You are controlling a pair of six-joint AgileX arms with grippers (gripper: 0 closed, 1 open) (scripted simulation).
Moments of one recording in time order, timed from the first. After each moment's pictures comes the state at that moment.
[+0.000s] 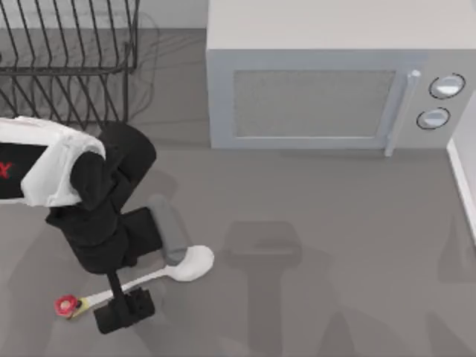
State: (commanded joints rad) left arm -0.46 1.82 0.87 -0.63 0.00 0.73; right arm 0.00 0.00 0.00 0.00 0.00 0.00
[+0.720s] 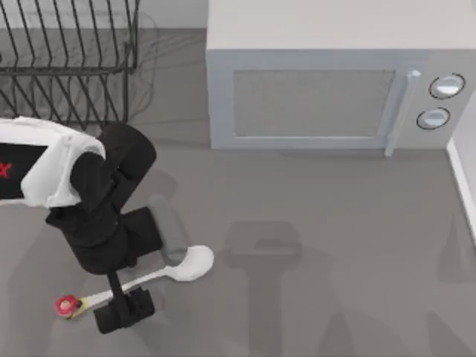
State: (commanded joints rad) left arm -0.46 1.75 0.89 -0.69 0.02 0.73; right arm 0.00 0.00 0.00 0.00 0.00 0.00
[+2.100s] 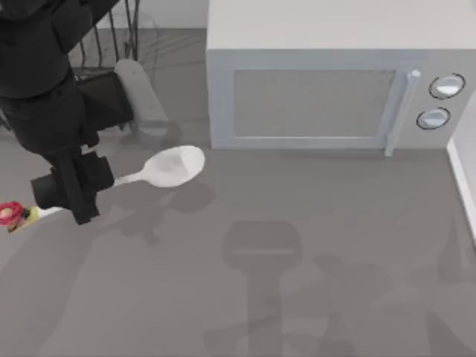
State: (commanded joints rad) left arm -0.46 1.59 1.54 -1.50 0.01 0.72; right arm 0.00 0.00 0.00 0.00 0.00 0.00
